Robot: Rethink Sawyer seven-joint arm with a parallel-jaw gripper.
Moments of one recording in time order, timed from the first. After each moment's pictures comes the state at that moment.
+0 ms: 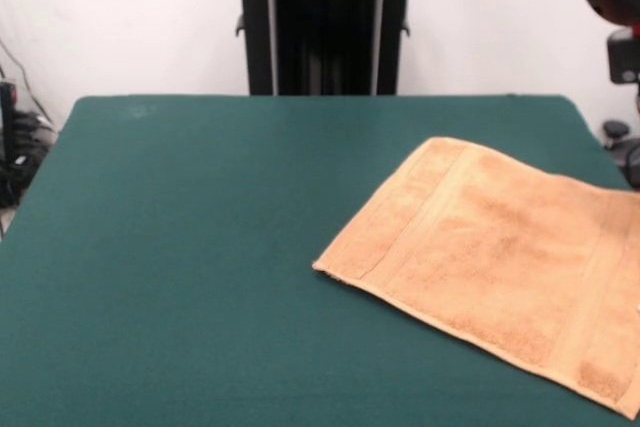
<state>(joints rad) 0.16 -0.50 0.33 1.61 -0.61 0.21 1.57</state>
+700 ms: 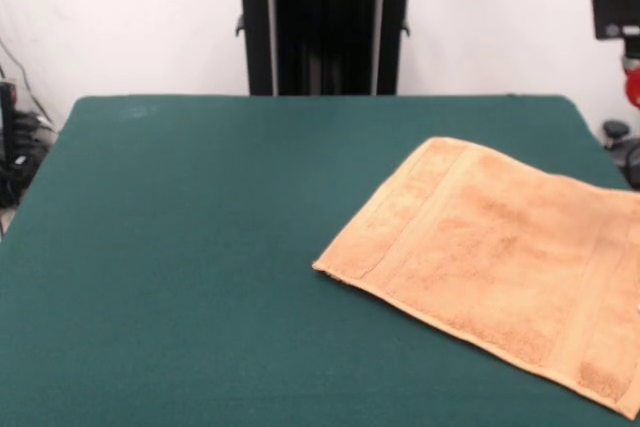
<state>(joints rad) 0.04 -0.66 0.40 1.72 -0.61 0.29 1.57</state>
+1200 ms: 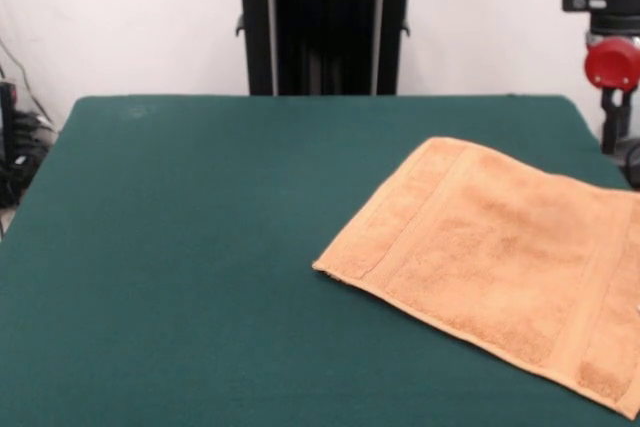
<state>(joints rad) -0.01 -0.72 0.40 1.75 -0.61 0.42 1.57</state>
